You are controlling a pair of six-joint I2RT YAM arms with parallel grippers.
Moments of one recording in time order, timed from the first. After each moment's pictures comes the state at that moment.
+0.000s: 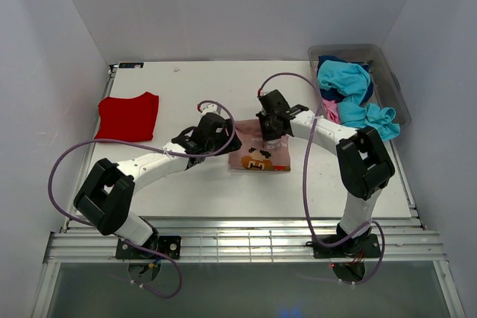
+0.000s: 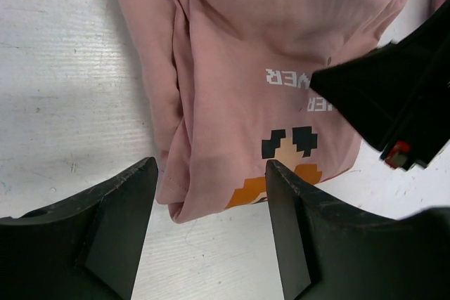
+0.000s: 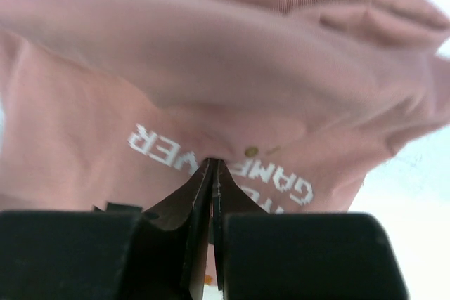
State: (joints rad) left arm -0.68 1.50 0.91 -0.12 -0.15 -0.77; right arm 0.61 1.82 1.27 -0.45 0.05 0.29
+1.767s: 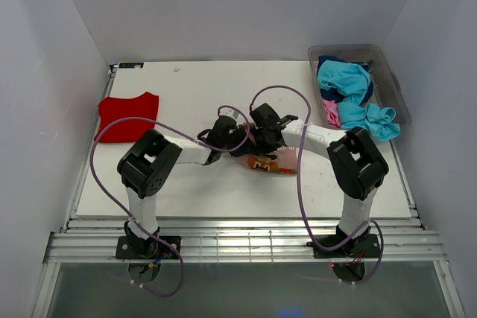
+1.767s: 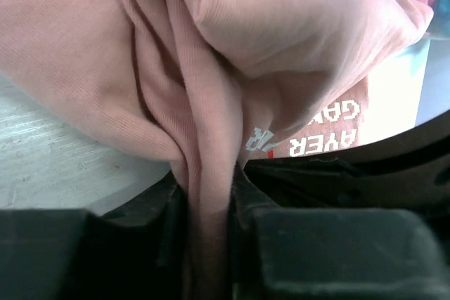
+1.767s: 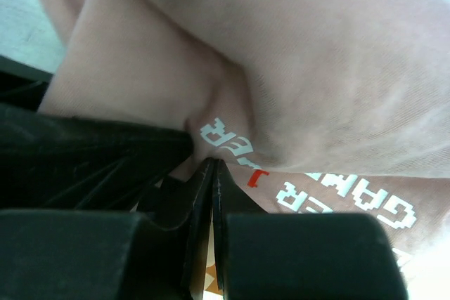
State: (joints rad) left arm -0.67 1.92 0.96 0.33 0.18 -0.88; right arm 0.70 1.86 1.23 -0.46 0.09 0.29
